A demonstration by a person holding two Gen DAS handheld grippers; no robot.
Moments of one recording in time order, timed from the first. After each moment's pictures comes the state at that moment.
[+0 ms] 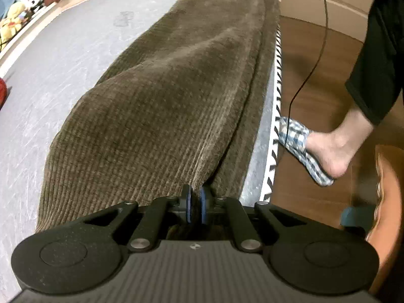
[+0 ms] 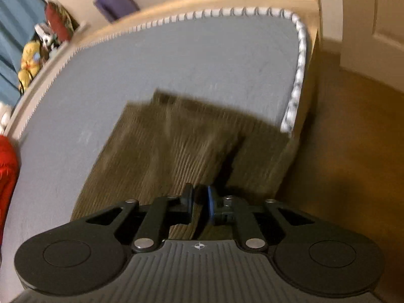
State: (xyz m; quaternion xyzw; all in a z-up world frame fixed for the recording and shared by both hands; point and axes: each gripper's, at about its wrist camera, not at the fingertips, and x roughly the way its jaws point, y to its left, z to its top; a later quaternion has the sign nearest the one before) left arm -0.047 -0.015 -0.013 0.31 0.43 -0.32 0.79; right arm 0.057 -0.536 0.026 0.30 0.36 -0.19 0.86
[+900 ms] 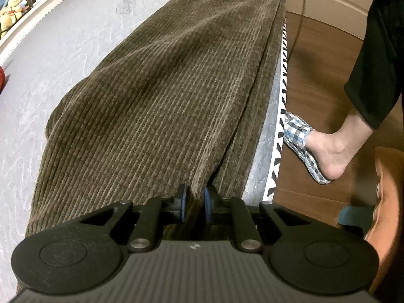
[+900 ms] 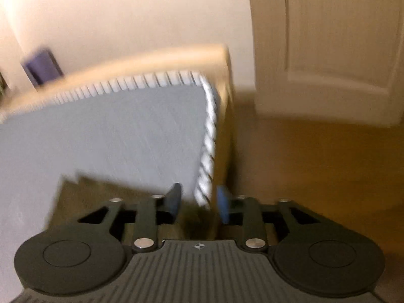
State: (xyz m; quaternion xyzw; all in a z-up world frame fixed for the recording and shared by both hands) left arm -0.038 -0.015 -0.023 0.31 0.45 -0.31 0.78; right arm 0.044 -0.537 0.049 0.25 0.23 -0.39 0.85
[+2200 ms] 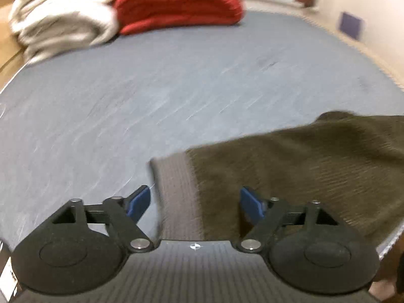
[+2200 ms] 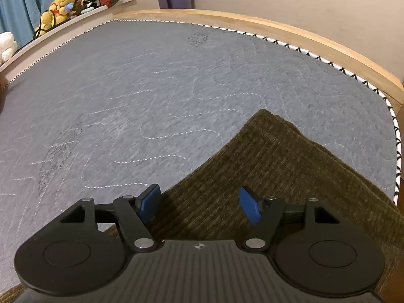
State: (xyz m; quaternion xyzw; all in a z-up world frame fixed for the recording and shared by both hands) left arm -0.073 0.216 0.019 -0.01 0.43 0.10 0.90; right arm 0.191 -0.401 -0.004 0.12 0.39 -0.18 0.90
